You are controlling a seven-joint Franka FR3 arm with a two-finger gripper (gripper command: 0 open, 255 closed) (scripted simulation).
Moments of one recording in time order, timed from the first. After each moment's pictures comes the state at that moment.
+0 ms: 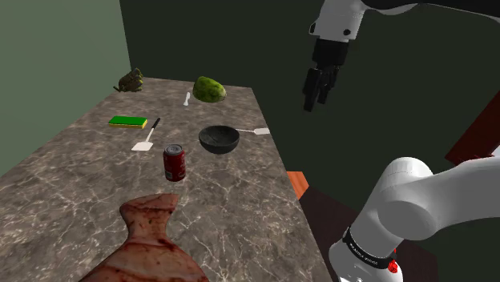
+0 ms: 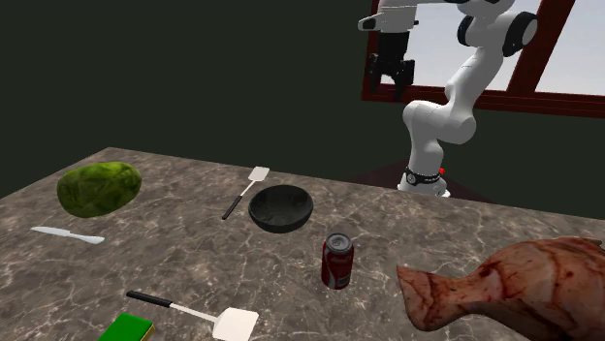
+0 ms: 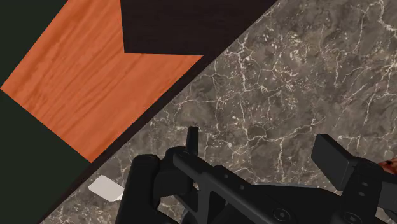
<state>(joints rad) -0.01 -0.82 0.02 -2.30 0.01 1.44 0.04</state>
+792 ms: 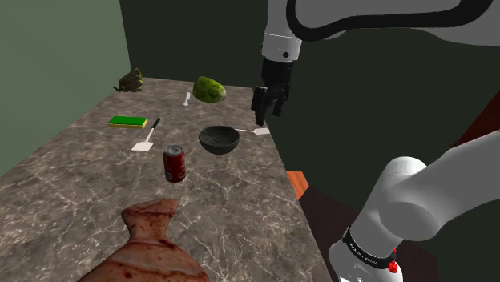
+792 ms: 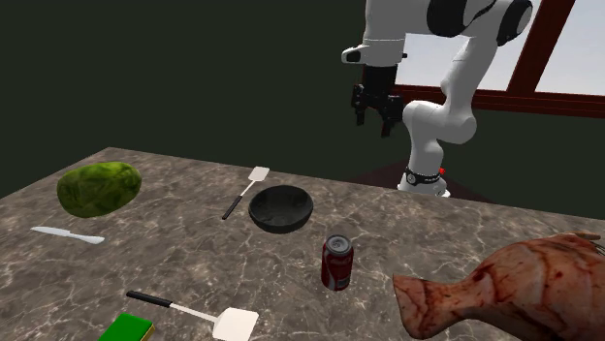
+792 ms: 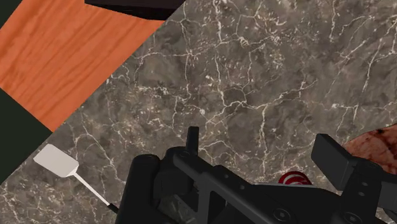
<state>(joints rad) 0.03 -0.54 0.12 -2.27 0.06 1.70 0.12</state>
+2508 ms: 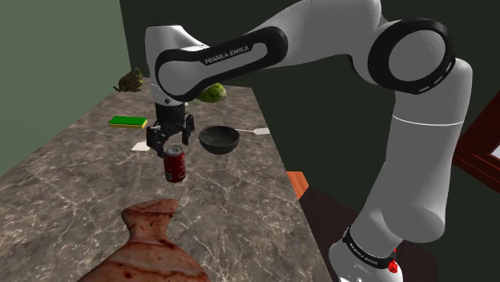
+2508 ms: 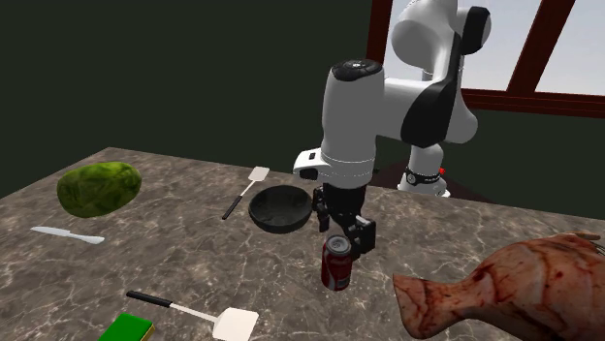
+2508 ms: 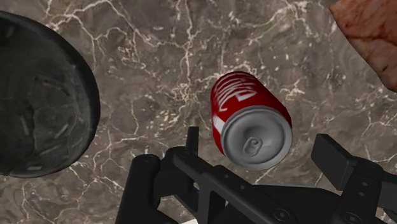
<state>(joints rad) 0.13 0.29 0.28 -1.74 -0.09 2.02 0.35</state>
